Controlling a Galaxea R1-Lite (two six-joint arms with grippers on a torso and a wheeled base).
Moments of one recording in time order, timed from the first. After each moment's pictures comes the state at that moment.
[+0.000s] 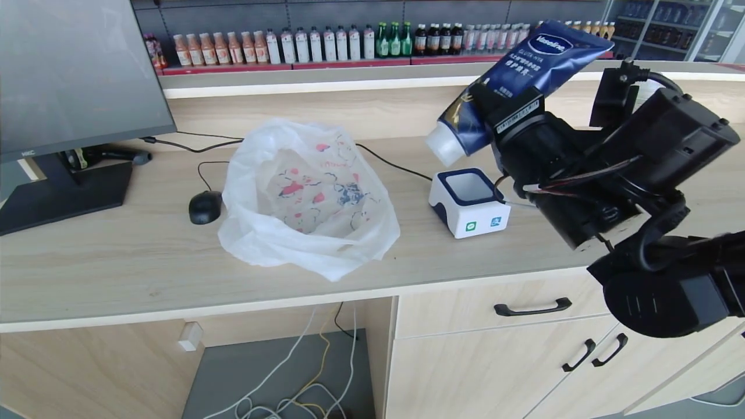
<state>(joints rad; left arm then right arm) 0.00 0.00 0.00 0.00 0.00 0.00 0.59 1.82 -1.03 -1.26 -0.19 0.74</state>
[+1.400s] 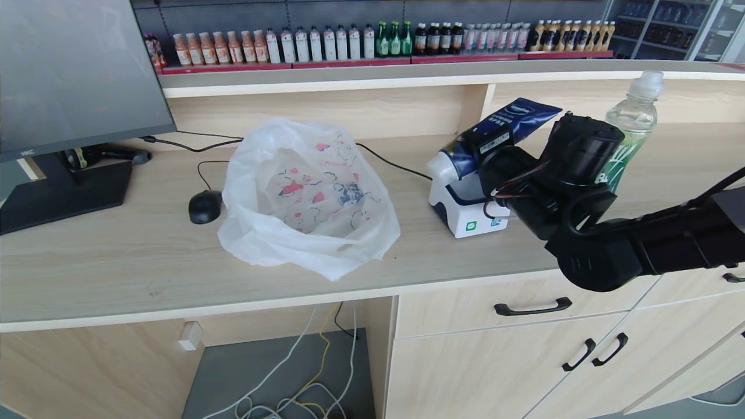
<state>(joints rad) 0.00 0.00 0.00 0.00 0.00 0.00 0.45 1.99 -1.20 -1.03 -0.19 0.99</state>
